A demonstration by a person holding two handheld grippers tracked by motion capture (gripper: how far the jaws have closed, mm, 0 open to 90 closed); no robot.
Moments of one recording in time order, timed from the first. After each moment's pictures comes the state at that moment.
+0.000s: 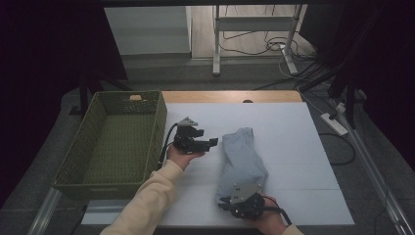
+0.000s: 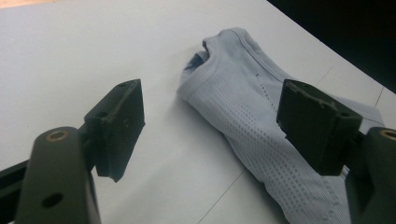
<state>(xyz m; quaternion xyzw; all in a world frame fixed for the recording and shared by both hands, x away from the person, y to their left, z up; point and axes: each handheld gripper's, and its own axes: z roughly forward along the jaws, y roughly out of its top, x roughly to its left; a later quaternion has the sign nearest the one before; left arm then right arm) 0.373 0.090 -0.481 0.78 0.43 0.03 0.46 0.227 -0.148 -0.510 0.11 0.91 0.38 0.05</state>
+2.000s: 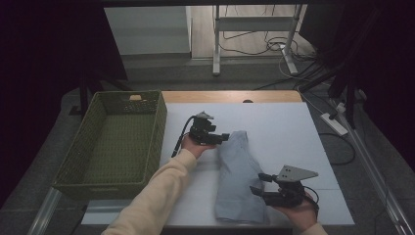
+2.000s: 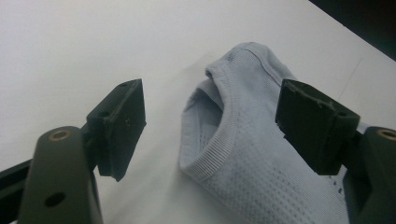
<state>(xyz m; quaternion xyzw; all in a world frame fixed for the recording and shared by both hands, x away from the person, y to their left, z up) 0.424 0.051 -0.503 0.81 0.41 0.02 0.43 0.250 -0.244 -0.481 0.30 0.83 0.47 0.08</state>
